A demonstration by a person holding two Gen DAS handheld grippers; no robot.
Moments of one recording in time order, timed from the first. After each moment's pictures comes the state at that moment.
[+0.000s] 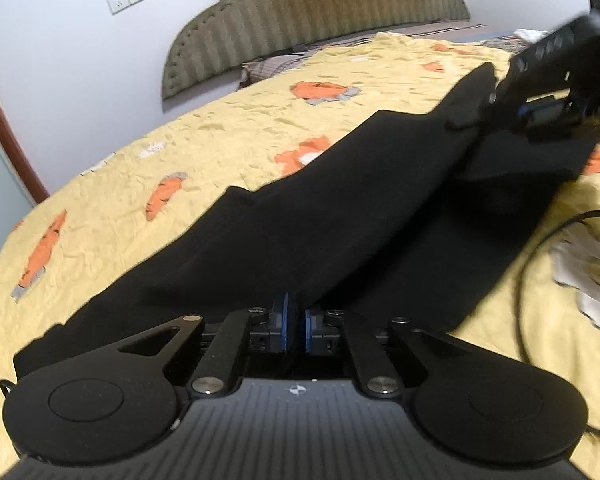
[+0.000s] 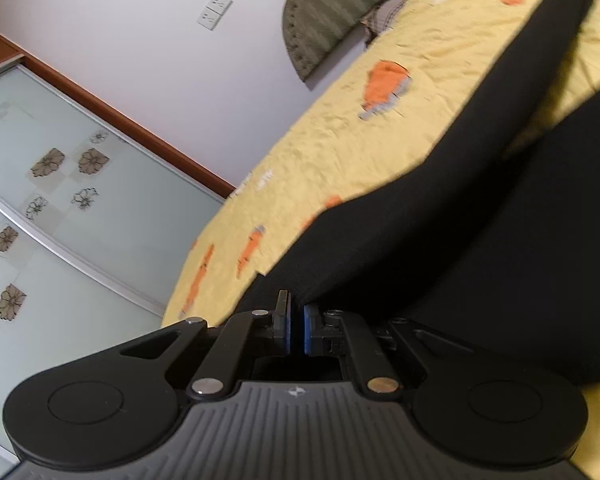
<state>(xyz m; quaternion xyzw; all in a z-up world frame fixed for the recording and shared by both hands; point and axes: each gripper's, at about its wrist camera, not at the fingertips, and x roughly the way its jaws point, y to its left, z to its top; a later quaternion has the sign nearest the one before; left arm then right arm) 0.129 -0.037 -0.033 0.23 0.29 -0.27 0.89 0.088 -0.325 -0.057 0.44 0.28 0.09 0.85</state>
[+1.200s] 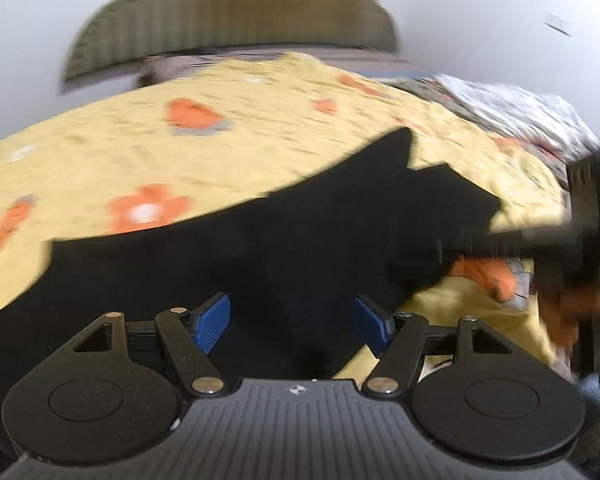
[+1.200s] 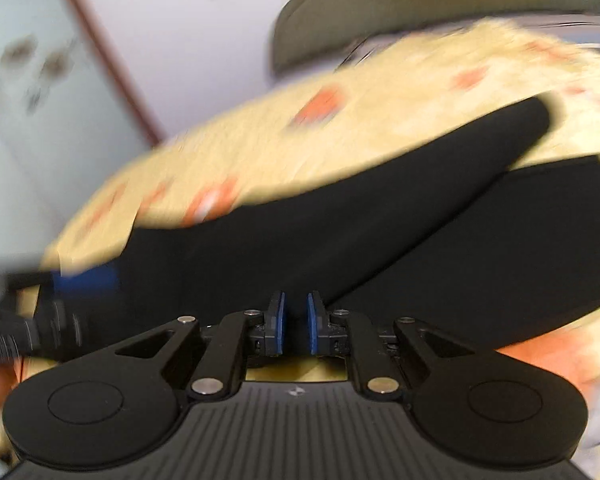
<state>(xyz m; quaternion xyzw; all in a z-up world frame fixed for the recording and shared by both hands) 0.137 -0.152 -0.005 0.12 0.34 -0.42 0.83 0.030 -0.382 -0.040 0.24 0.30 -0.01 0.92</state>
